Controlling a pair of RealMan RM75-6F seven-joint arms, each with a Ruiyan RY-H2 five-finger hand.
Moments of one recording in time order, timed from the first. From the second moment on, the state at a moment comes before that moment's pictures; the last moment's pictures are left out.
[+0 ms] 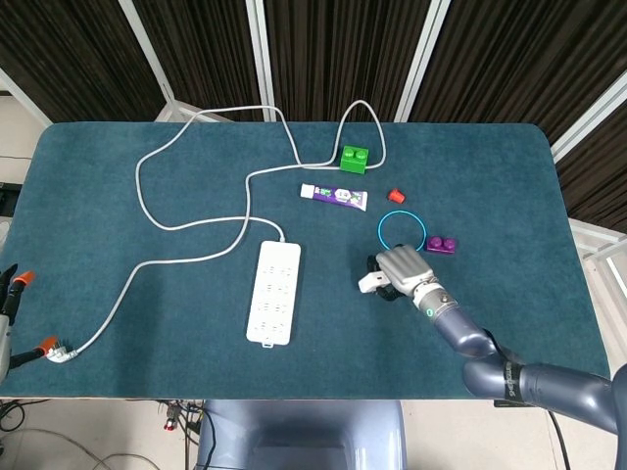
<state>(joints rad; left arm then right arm) -0.04 -1.13 -0.07 -1.66 1.43 1.54 0.16 0.94 -1.37 0.10 -1.51 -0.83 0.70 -0.34</state>
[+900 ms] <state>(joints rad) -0.06 -1.13 -0.07 -1.65 1.42 1.51 0.14 1.28 -1.59 0.34 -1.66 0.06 1.28 -0.94</state>
